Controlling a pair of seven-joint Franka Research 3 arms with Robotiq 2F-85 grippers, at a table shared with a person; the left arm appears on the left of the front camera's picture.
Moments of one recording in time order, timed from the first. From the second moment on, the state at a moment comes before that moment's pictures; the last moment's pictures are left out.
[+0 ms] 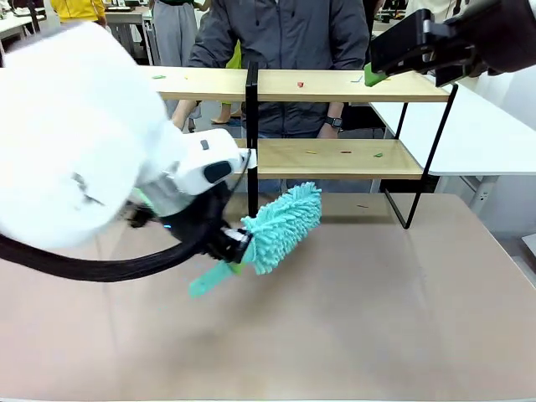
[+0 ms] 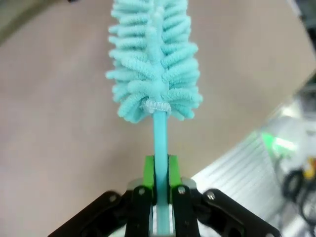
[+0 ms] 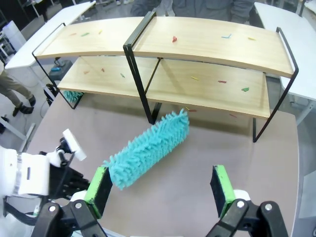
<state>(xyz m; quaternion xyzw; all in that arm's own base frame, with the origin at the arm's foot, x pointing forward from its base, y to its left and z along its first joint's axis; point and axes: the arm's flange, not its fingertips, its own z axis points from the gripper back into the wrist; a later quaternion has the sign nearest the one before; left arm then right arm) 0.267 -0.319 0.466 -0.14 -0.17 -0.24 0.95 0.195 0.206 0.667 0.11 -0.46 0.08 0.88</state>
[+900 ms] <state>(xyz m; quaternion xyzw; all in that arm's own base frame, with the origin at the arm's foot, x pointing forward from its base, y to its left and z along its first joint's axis) 0.295 -0.369 0.415 -0.06 -0.18 -0.19 0.96 0.195 0.206 0.667 0.11 -0.46 0.08 0.88</state>
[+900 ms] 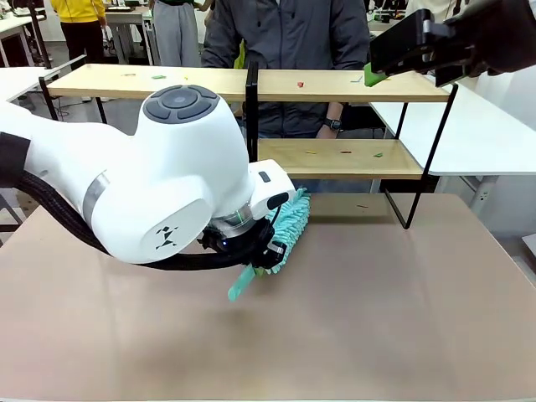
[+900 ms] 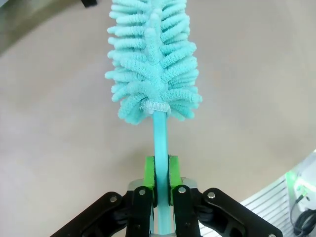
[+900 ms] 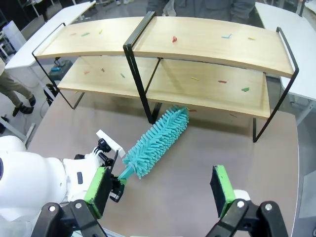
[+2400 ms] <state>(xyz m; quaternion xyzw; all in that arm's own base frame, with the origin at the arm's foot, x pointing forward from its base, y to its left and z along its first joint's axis) 0.391 -0.419 0.370 -0.02 -0.21 -0.10 0.97 0.195 0.206 0.667 0.11 -0.46 0.08 0.88</state>
